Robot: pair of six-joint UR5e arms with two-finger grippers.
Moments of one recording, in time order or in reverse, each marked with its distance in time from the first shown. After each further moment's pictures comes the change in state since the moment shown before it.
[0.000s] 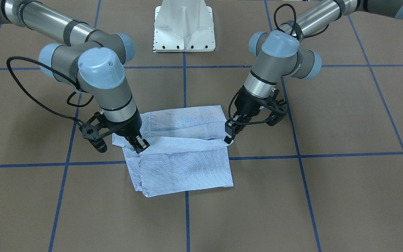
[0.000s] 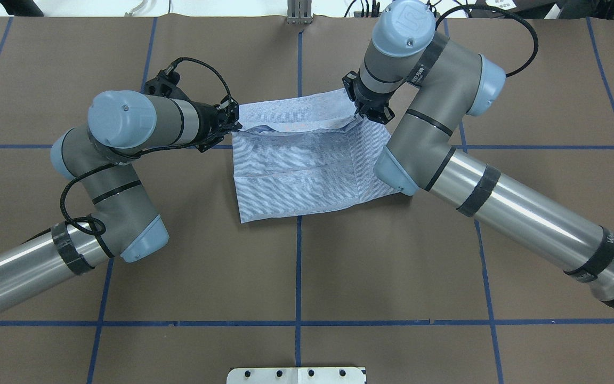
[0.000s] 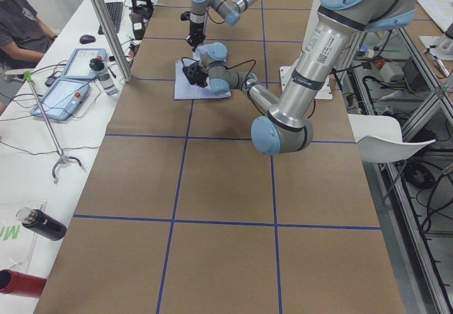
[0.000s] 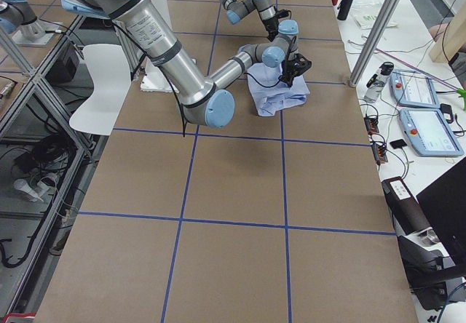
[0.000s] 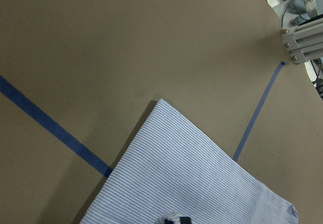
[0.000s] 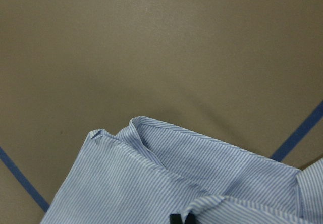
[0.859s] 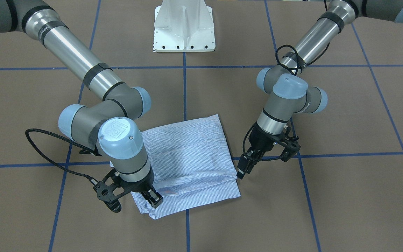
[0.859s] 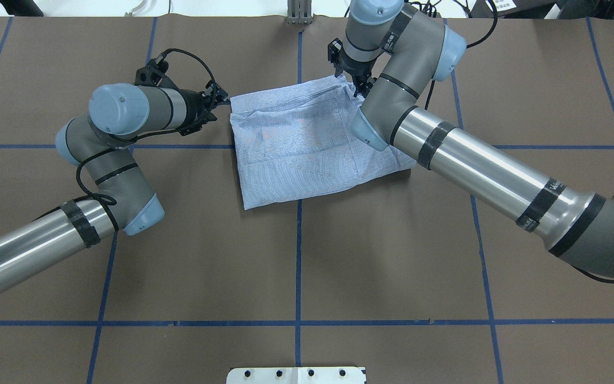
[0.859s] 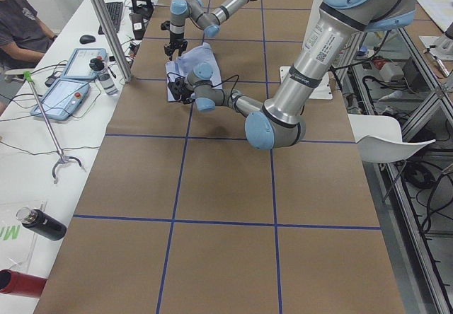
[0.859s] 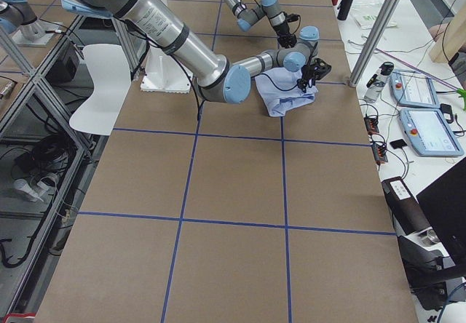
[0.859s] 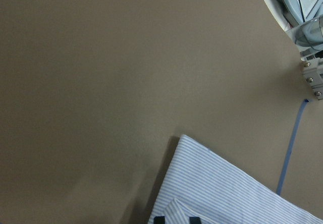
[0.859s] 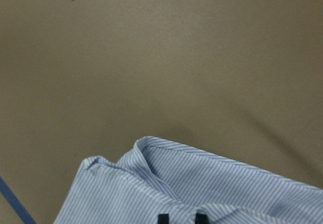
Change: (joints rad) left arm -0.064 -0.047 0.240 -0.185 0.028 0.096; right arm 0.063 0.202 -0.420 0.218 0.020 -0.054
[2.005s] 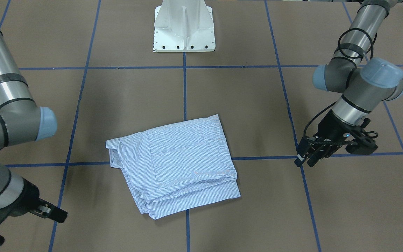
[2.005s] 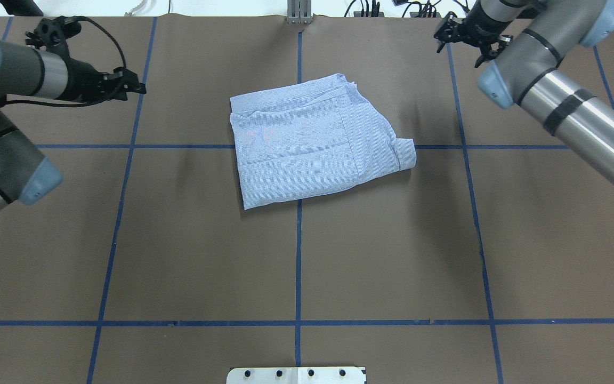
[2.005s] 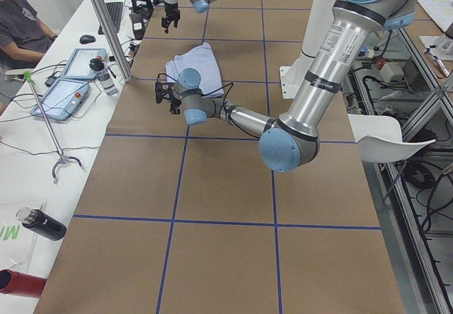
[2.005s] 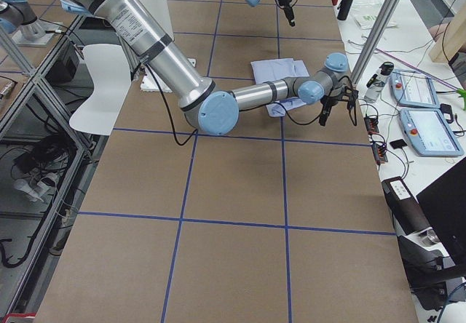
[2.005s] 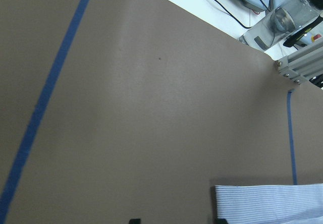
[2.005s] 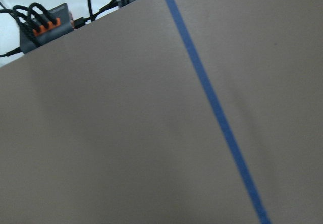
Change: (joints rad) left arm -0.248 0.273 -0.214 0.013 -0.352 0.674; right arm 0.265 -0.320 0.189 -0.023 0.241 -0.744
